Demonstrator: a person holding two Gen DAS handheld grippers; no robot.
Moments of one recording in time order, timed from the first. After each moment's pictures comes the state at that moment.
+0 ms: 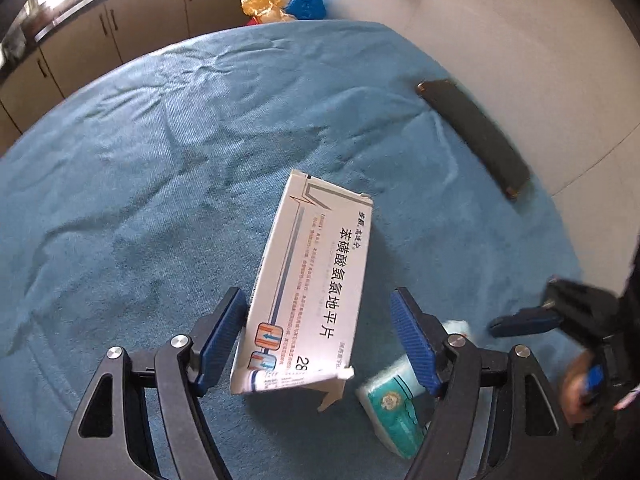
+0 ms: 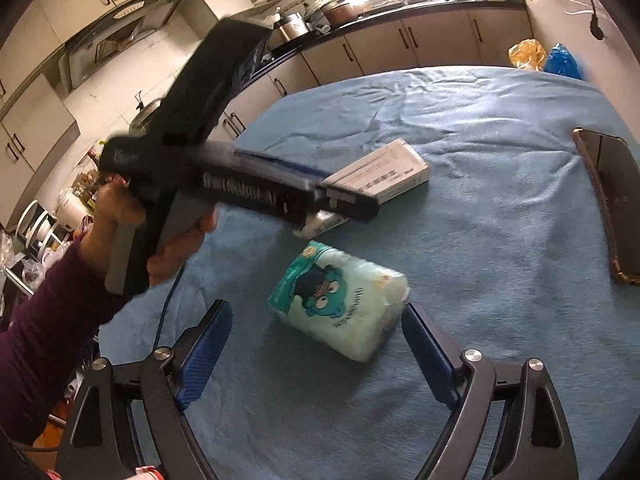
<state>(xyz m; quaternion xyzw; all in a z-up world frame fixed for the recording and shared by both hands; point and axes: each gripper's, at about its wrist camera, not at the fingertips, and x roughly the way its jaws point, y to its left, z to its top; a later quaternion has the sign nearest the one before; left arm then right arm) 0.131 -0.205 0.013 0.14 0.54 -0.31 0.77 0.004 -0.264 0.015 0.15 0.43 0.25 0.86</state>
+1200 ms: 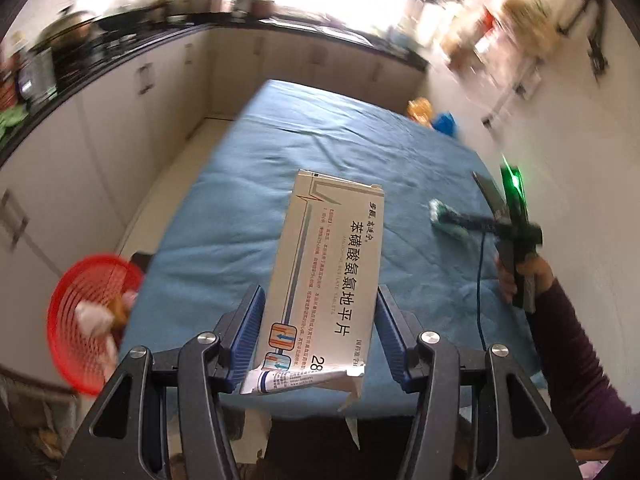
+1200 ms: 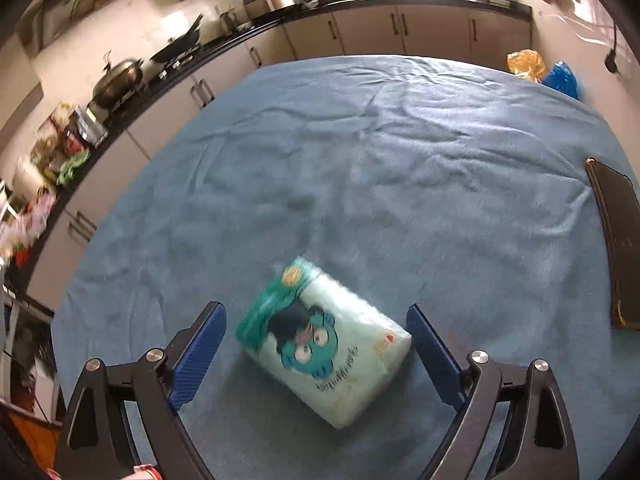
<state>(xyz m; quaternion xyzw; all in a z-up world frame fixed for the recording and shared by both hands) -0.198 0.093 0.128 -0.10 0.43 -0.09 0.89 0.025 -0.211 0.008 0.05 0.48 0.19 0.86</state>
